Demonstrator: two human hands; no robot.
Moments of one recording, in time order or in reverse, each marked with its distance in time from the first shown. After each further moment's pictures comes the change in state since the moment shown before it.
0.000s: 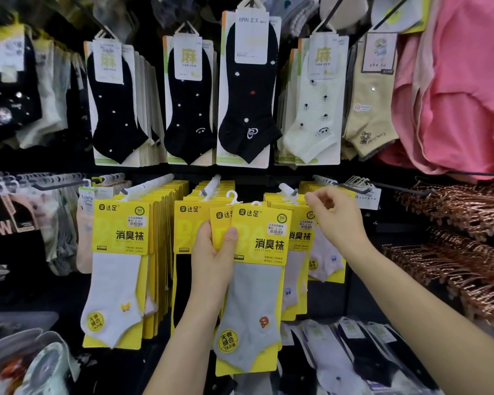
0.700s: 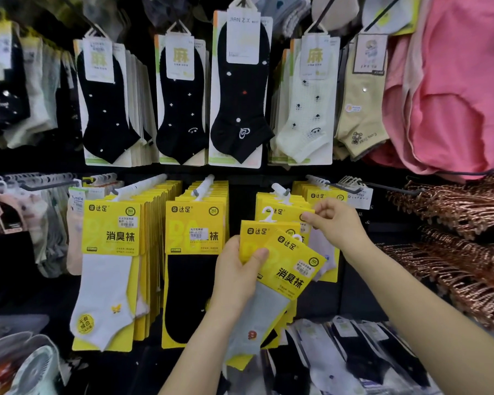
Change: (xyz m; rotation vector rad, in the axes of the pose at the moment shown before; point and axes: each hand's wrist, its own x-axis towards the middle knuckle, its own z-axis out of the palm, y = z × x) left_hand -0.015 -0.012 0.031 0.116 -0.174 -0.098; right_hand 0.004 0.021 -0.011 0.080 -0.130 0.206
